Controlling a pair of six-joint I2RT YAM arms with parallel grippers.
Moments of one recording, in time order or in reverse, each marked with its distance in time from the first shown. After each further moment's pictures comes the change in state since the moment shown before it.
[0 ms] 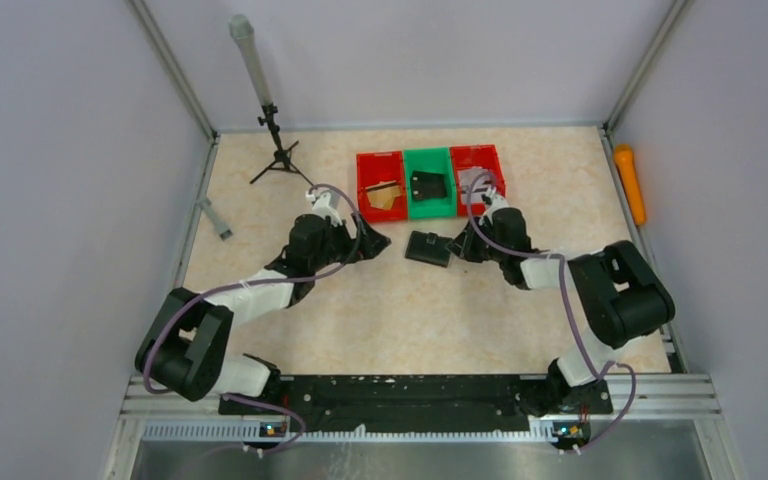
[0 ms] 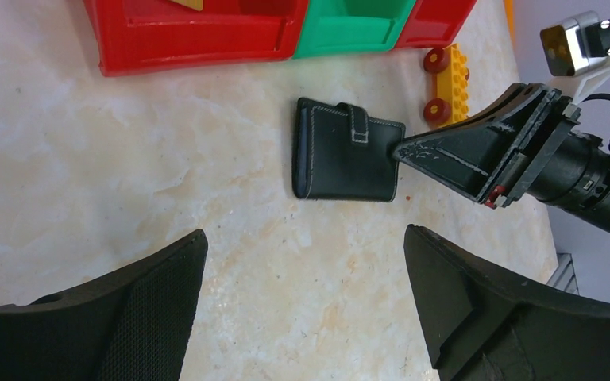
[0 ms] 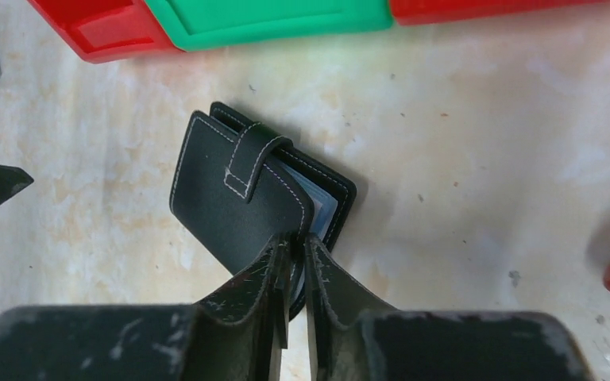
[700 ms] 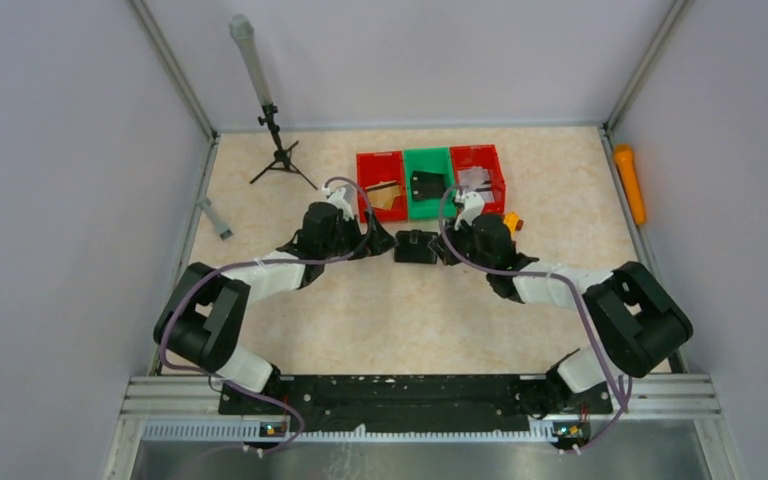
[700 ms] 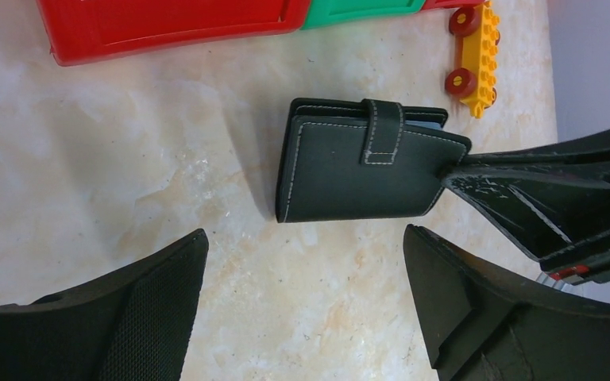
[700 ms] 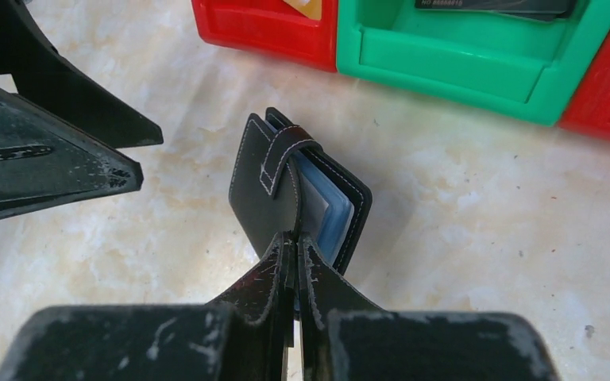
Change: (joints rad) left arm -0.001 0.150 0.146 -0.114 0.077 0.024; right arm 0.214 -0.141 0.019 -0.014 0.143 -0.219
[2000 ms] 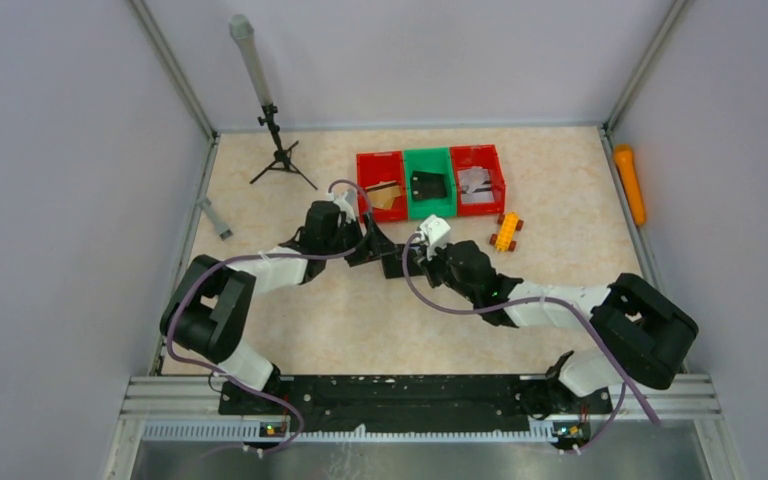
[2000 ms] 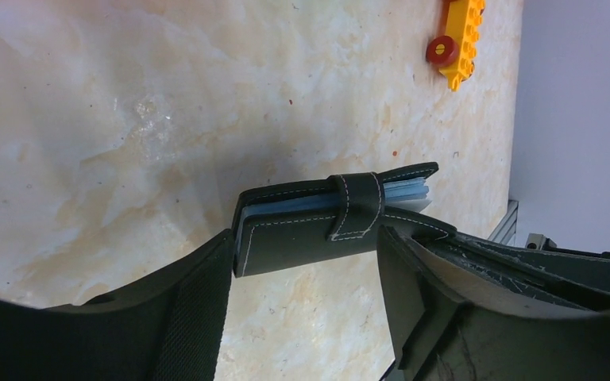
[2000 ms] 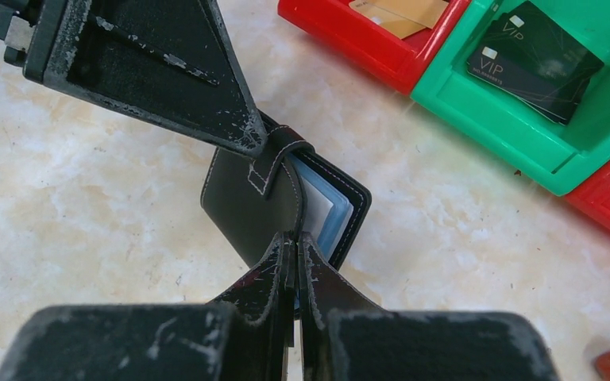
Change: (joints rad) left arm 0.017 0.057 0.036 -0.059 0.124 -0.117; right arm 0.272 -0.071 -0.053 0.039 0.262 -0.356
